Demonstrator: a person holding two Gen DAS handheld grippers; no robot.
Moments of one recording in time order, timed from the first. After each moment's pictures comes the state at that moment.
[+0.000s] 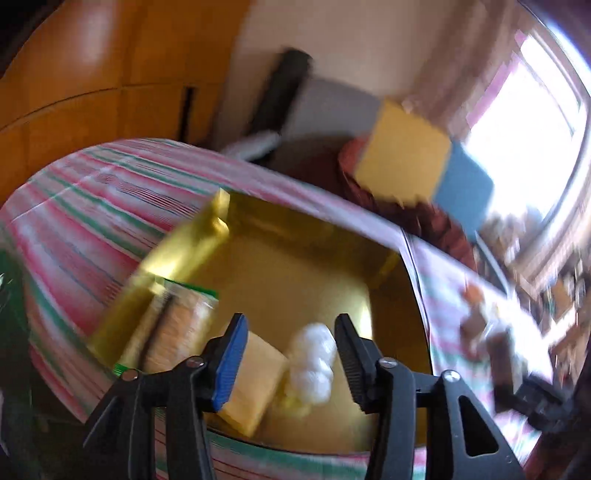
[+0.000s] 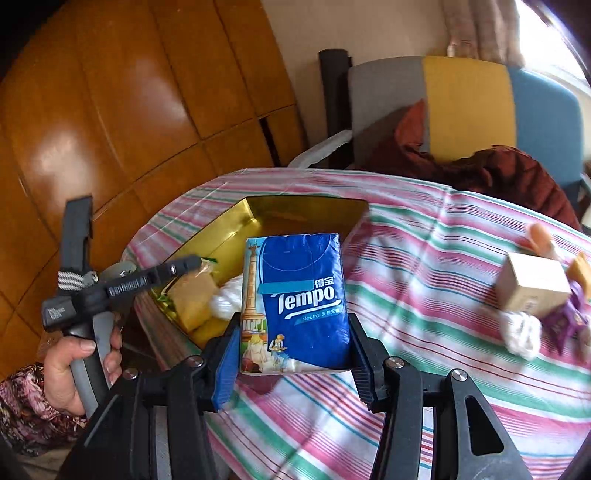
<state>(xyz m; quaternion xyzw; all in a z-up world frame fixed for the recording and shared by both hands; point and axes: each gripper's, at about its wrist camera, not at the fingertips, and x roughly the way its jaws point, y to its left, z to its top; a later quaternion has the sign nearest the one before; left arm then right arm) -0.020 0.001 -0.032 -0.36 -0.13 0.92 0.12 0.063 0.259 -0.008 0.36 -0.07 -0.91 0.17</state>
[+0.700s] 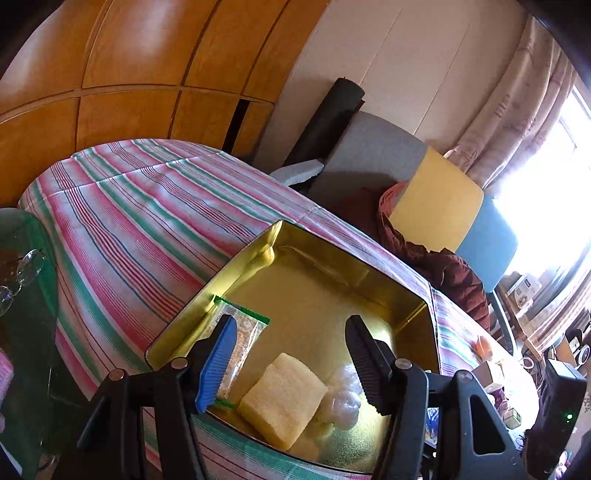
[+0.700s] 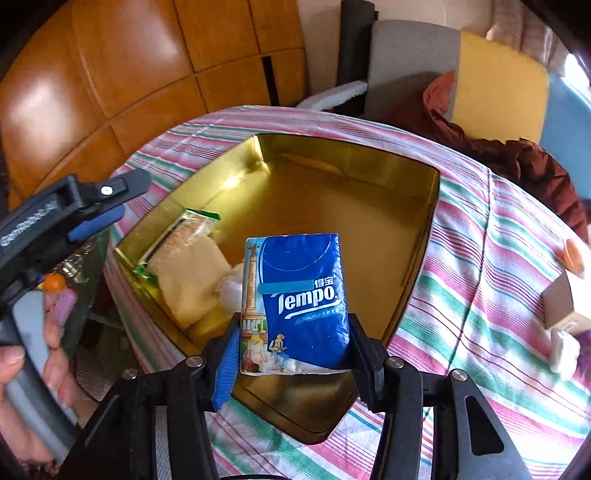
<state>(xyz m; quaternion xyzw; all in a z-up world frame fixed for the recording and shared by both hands) -0.027 -0.032 -0.028 -0.34 -0.19 0.92 0.07 0.003 0.172 -0.047 0.46 0.00 -0.88 0.13</state>
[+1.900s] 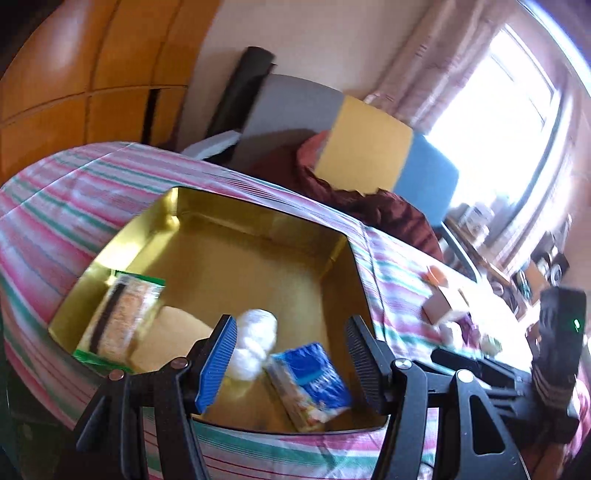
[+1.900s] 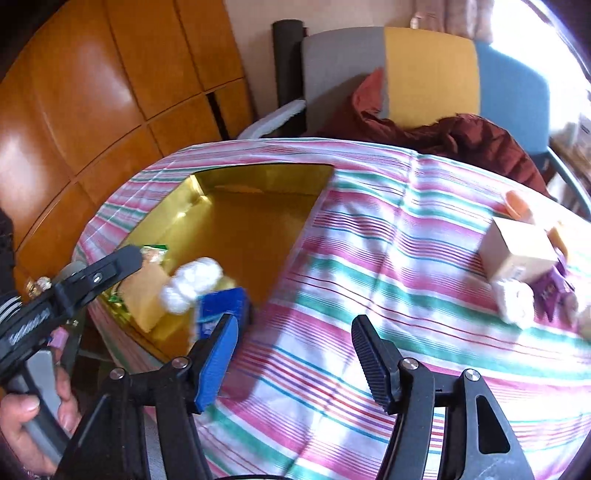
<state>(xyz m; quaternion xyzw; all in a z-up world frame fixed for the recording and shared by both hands) 0.000 0.049 -0.032 -0.36 -0.10 0.90 0.22 0.039 0.257 -0.033 0.43 -0.08 -0.90 0.05</state>
